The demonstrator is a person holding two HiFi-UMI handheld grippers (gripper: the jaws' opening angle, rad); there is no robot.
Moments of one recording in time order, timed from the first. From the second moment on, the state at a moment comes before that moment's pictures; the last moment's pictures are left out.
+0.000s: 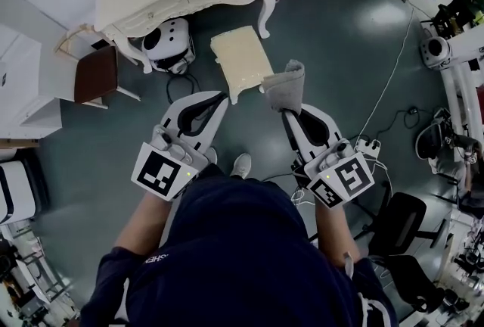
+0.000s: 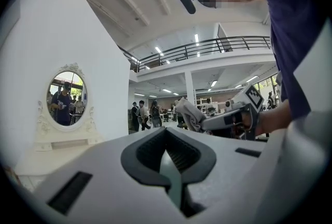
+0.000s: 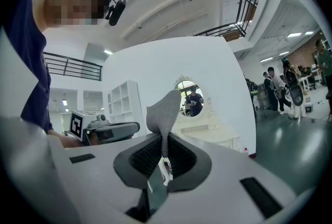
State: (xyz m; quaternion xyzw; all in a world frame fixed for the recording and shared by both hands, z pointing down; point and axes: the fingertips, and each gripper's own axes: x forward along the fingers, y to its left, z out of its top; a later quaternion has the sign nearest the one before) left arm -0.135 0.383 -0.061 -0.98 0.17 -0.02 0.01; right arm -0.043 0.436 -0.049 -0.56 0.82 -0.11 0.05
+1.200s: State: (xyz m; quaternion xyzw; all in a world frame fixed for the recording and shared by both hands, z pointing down) left arm -0.115 0.281 -0.023 -0.98 0.18 -0.04 -0.03; right arm -0.025 0.338 -0.007 -0.55 0.82 -0.16 0.02
